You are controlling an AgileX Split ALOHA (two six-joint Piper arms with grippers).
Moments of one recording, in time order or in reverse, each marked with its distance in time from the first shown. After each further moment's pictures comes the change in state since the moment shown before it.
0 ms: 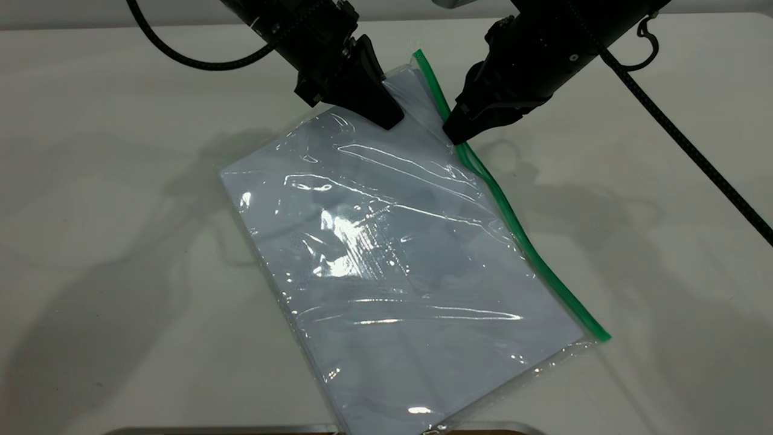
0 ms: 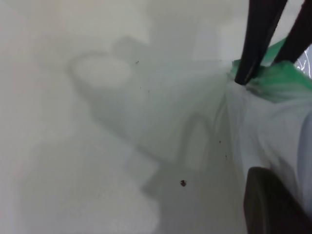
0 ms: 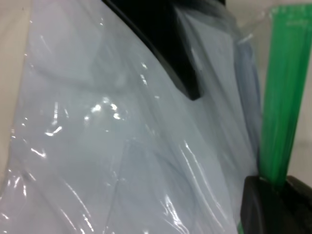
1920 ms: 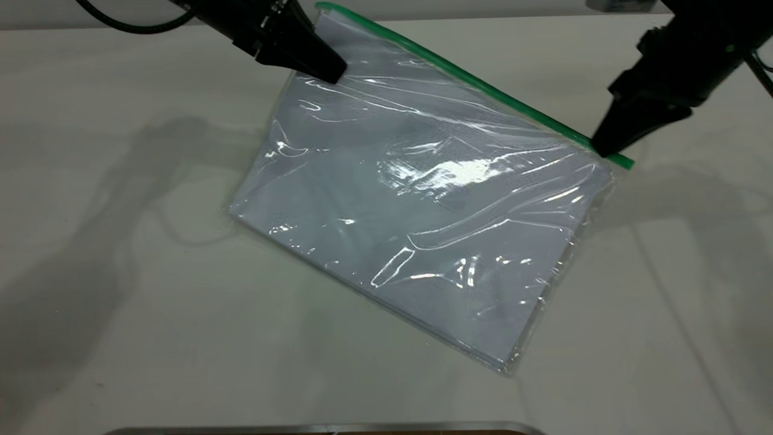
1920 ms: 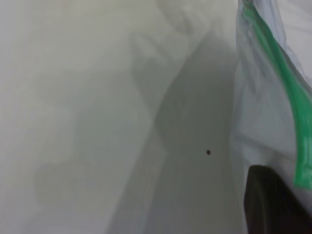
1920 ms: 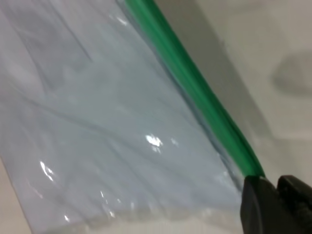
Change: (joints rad) left arm 0.172 -0.001 0.000 -0.102 0.077 -0.067; right arm -0.306 0.001 0.001 -0.414 0.181 0.356
